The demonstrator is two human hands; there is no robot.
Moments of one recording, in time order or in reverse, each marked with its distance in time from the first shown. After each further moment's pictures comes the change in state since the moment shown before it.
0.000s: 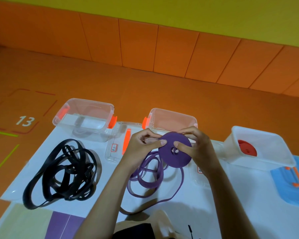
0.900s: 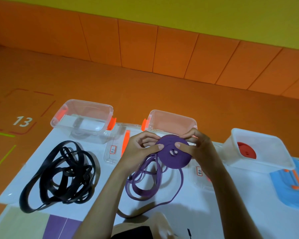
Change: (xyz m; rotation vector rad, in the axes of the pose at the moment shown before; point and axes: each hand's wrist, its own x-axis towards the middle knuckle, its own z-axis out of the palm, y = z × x) left_hand 0.006 -0.009 -0.010 -0.040 -0.057 0.010; right_hand 0.009 0.002 -0.007 0.162 -0.030 0.186
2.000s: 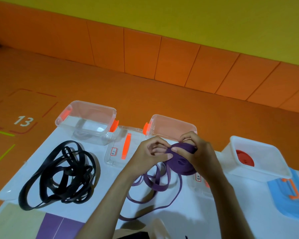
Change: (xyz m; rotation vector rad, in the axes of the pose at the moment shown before) left_hand -0.016 0.010 0.018 0.117 -0.100 0.072; right_hand -0.018 -0.020 0.005 -0.473 0.028 -0.281
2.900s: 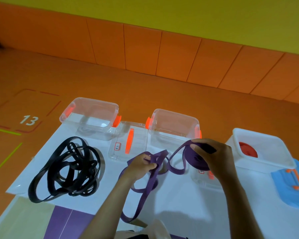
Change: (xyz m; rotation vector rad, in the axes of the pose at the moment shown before) left_hand -0.028 -0.068 -0.019 0.383 0.074 -0.623; right_hand -0.041 0.041 -0.015 -0.116 0.146 0.093
